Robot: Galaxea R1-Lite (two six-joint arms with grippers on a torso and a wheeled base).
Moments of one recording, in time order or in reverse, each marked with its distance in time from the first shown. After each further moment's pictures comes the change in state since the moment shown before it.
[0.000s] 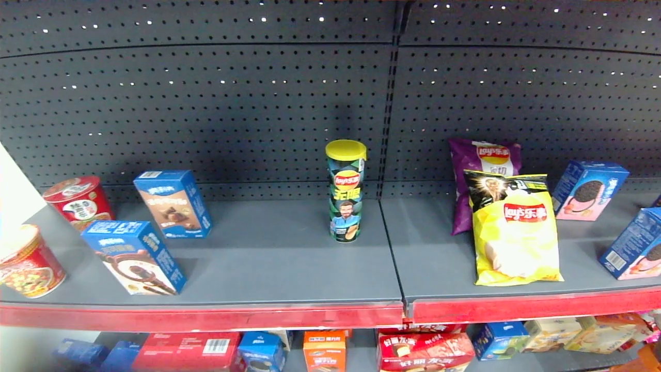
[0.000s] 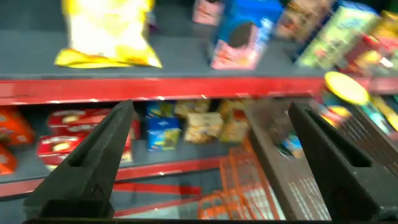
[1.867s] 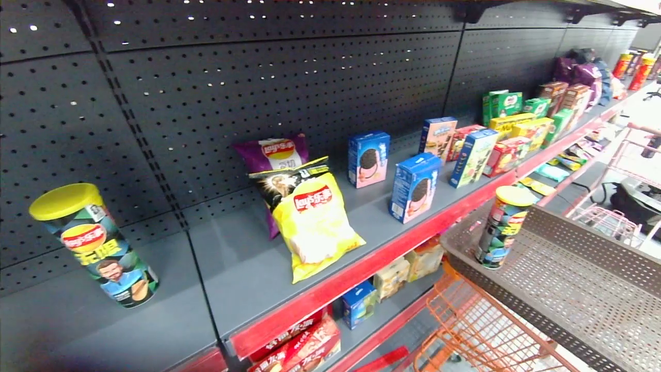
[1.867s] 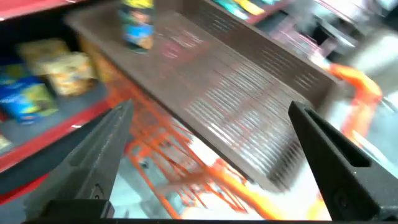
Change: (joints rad) left arm 0.000 0.000 0.000 0.000 0.000 0.000; right arm -0.024 0.007 0.122 -0.068 -0.005 0.019
